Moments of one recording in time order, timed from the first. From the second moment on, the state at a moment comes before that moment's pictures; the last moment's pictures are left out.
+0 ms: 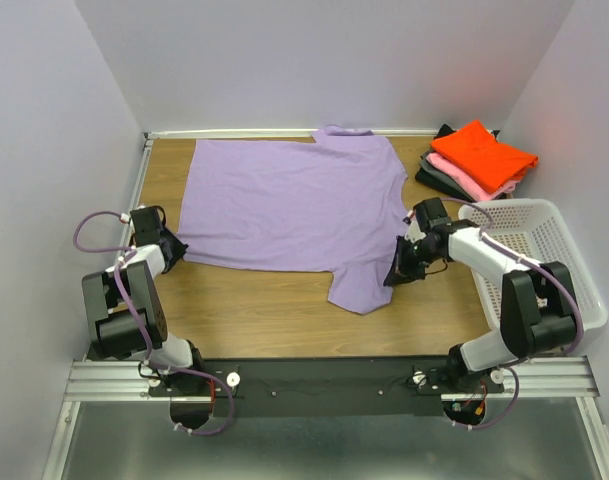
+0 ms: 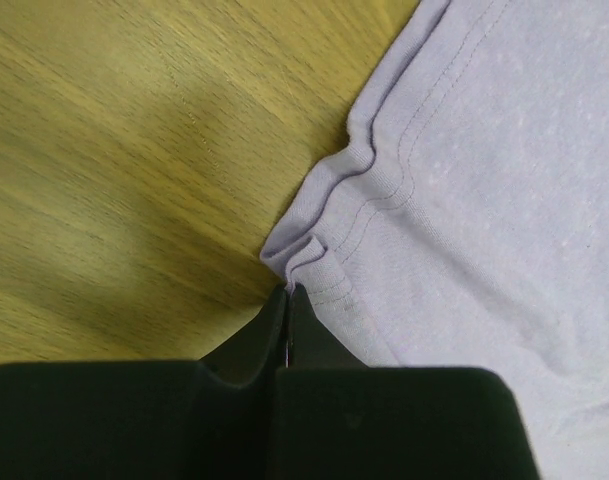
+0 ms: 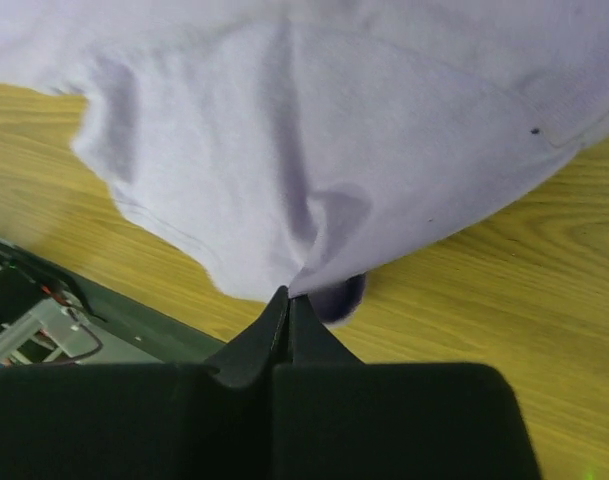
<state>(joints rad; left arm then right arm) 0.29 1.51 0.68 -0.05 0.03 -0.51 0.24 1.49 0.82 -0.64 -0.44 0.43</state>
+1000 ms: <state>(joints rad) 0.33 1.61 0.78 -0.05 0.09 -0.46 0.24 1.49 1.09 -0.66 -0.26 0.63</state>
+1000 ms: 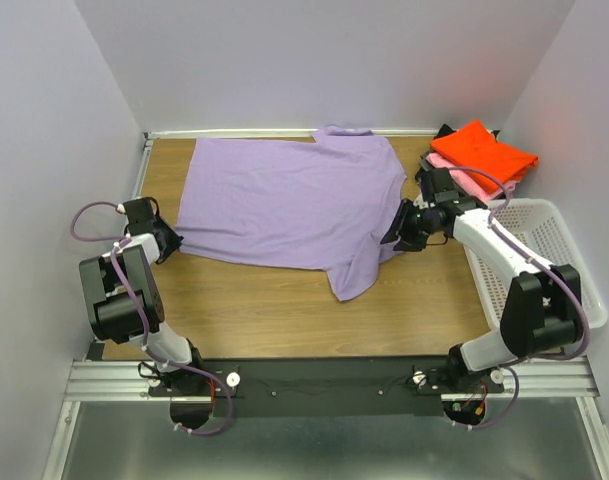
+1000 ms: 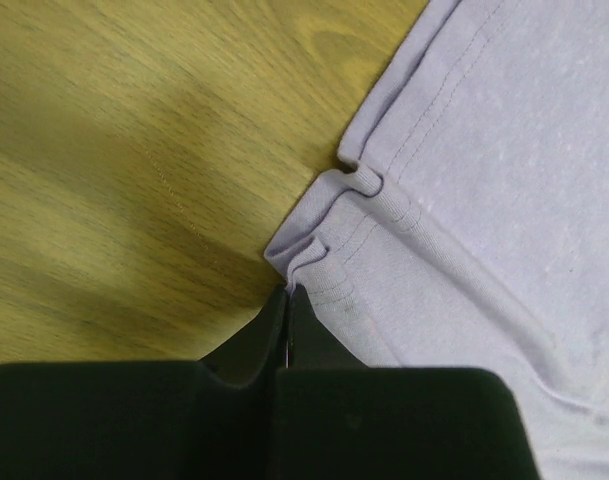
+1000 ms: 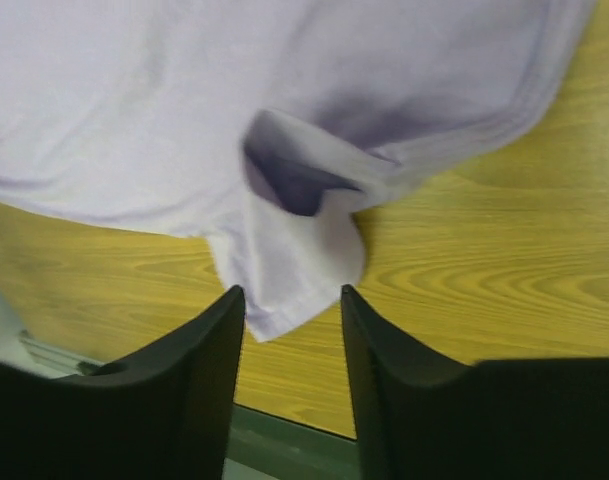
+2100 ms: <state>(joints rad) 0.33 1.64 0.82 -0.07 0.10 -0.44 0.39 1.79 1.19 -0.62 -0.16 0.58</state>
